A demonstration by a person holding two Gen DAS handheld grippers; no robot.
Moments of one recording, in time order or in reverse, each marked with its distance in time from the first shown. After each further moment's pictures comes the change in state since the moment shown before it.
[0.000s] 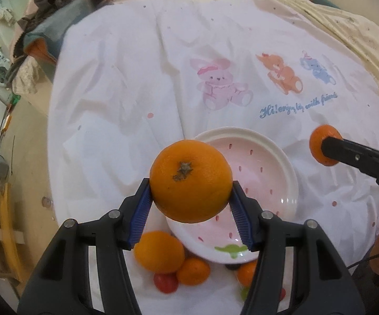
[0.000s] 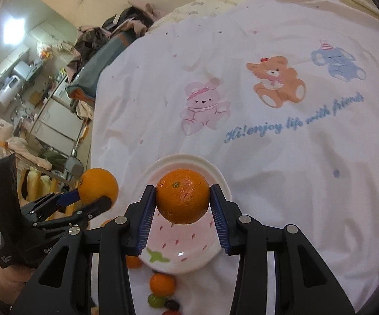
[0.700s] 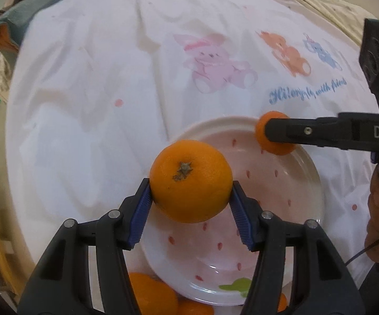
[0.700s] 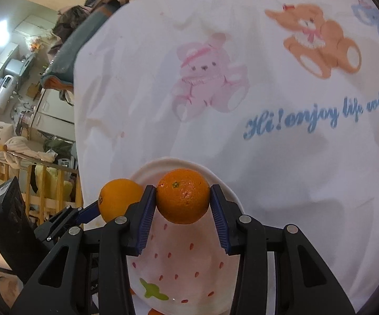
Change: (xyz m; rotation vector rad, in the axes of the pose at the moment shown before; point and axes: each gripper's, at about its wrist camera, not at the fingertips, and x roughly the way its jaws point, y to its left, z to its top) left arm 0.076 -0.004 0.002 0.044 0.049 -0.089; right arm 0.106 -0.025 0.028 0.094 0.196 0.067
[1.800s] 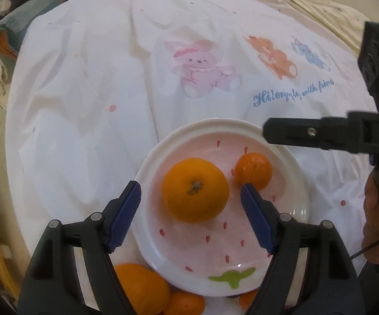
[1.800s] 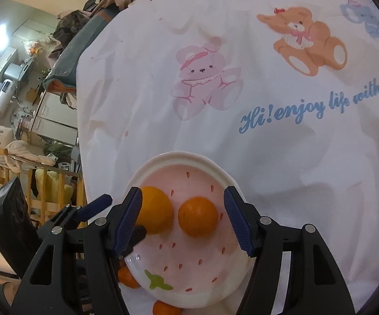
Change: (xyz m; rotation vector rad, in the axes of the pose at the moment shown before) left arm -0.018 -0.004 -0.004 0.003 -0.033 -0.025; right arm -0.024 0.009 -0.011 0.003 -0.031 -0.009
